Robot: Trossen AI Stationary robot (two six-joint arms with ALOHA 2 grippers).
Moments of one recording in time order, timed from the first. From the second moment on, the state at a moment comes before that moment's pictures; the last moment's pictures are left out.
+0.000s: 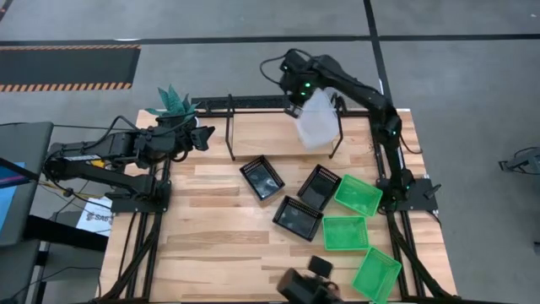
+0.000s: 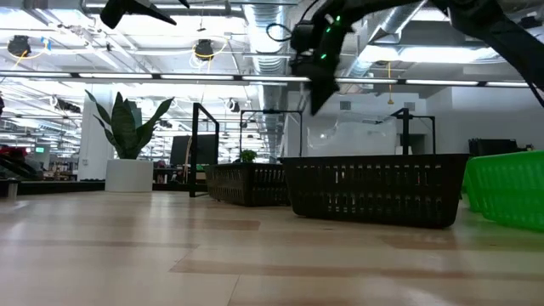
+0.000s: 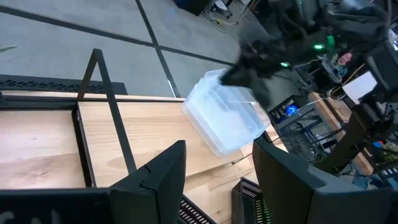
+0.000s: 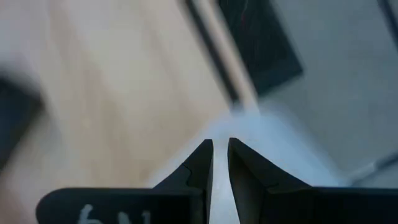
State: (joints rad) left arm 0.01 0.88 1.07 -0.66 -0.68 -1.03; right arm -0.63 2.13 2.27 -1.31 0.05 -0.21
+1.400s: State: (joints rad) left arm 0.01 0.88 1.07 -0.66 -0.63 -1.06; right arm -0.47 1.95 1.90 -1.17 0.02 -0.01
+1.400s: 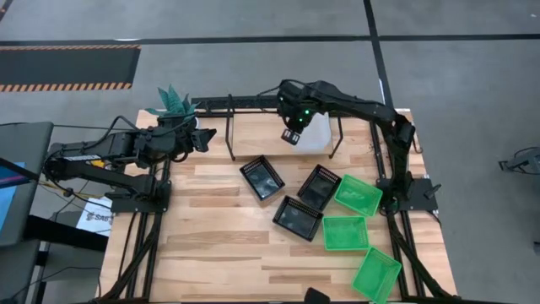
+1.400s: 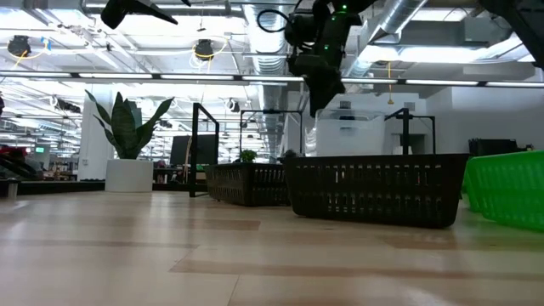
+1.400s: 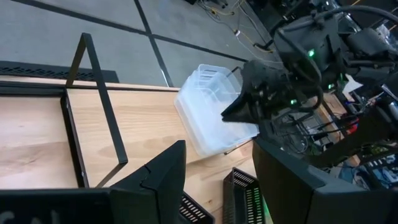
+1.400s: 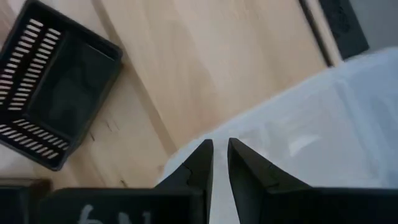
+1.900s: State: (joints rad) left arm 0.01 0.88 1.07 -0.66 -0.64 -1.05; right arm -0.51 2.02 1.94 -0.94 0.01 -0.16
